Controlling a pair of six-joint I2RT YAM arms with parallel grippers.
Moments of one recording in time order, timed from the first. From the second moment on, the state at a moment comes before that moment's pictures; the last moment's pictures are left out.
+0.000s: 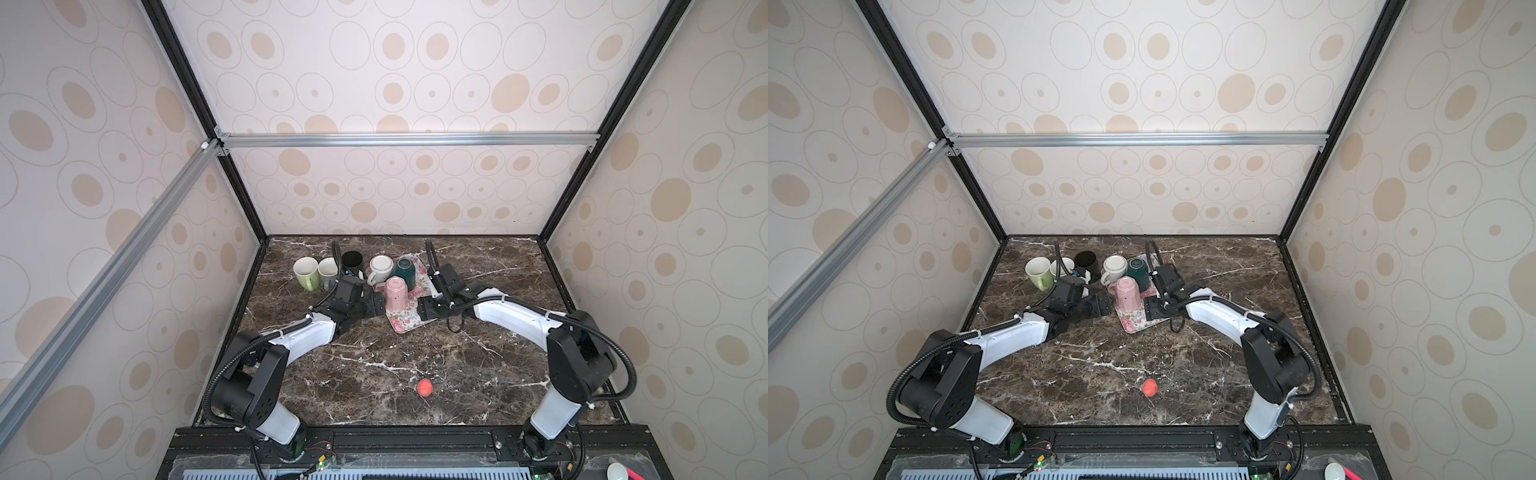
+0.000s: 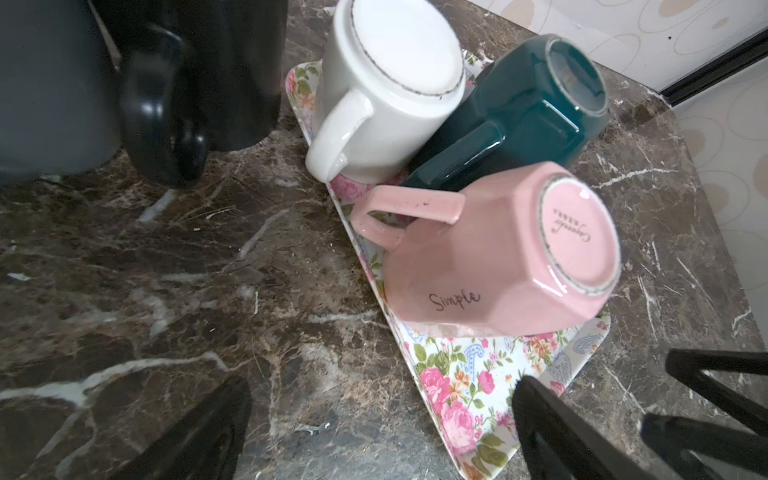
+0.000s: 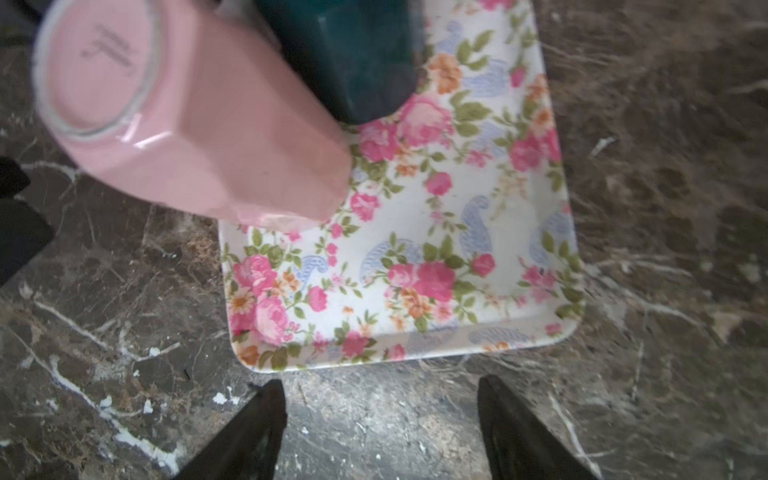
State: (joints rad) left arm -0.45 1.55 0.83 0.01 0.01 -0.55; right arm 0.59 1.68 1.16 -0.50 0.02 0.43
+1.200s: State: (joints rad) left arm -0.45 1.41 0.70 0.07 0.01 -0.54; right arm 0.58 1.84 1.16 -0.47 0.11 0.85
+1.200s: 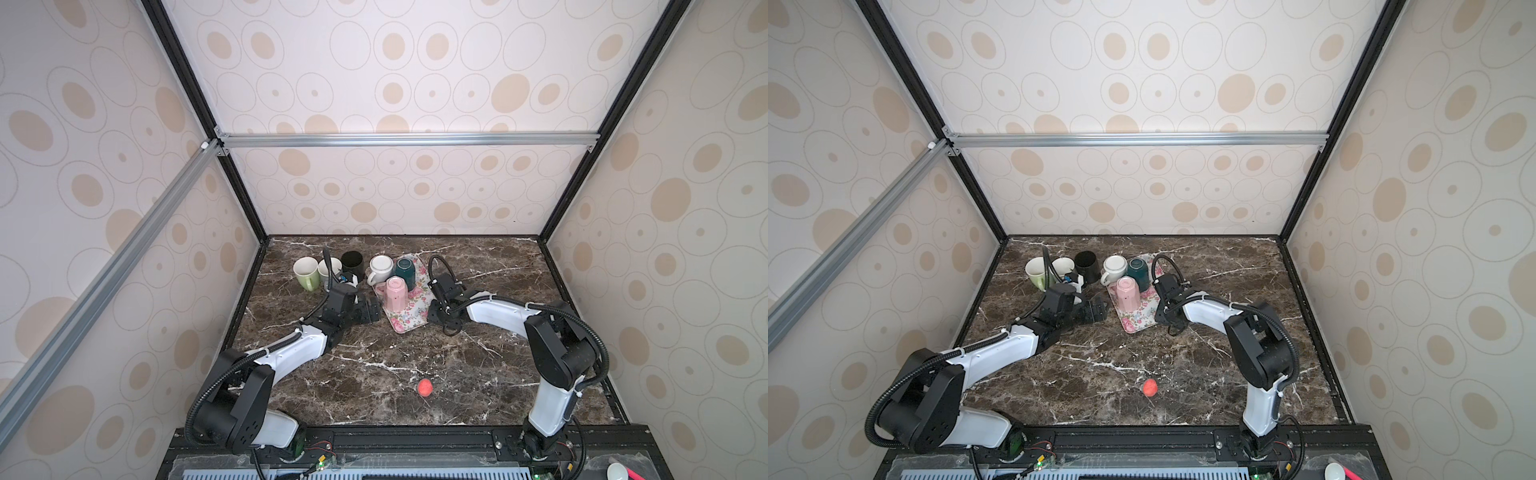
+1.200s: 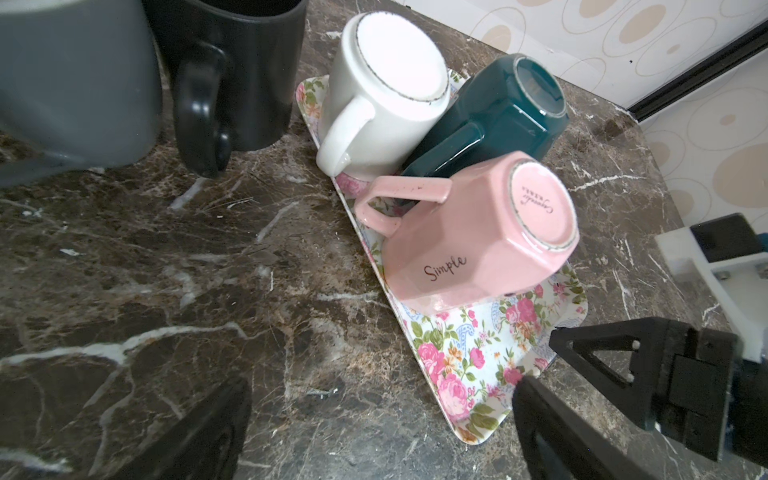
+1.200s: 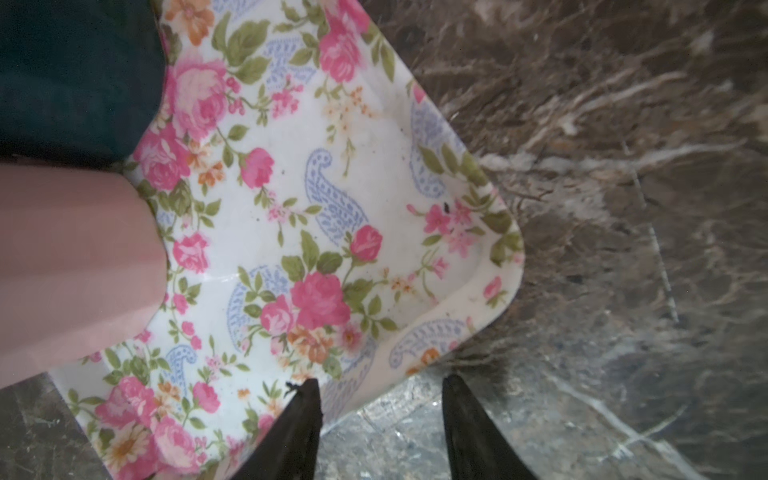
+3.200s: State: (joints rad) left arm -0.55 1.53 1.02 -0.10 0.14 -0.39; right arm 0.31 1.68 1.19 -0.66 0.15 0.45
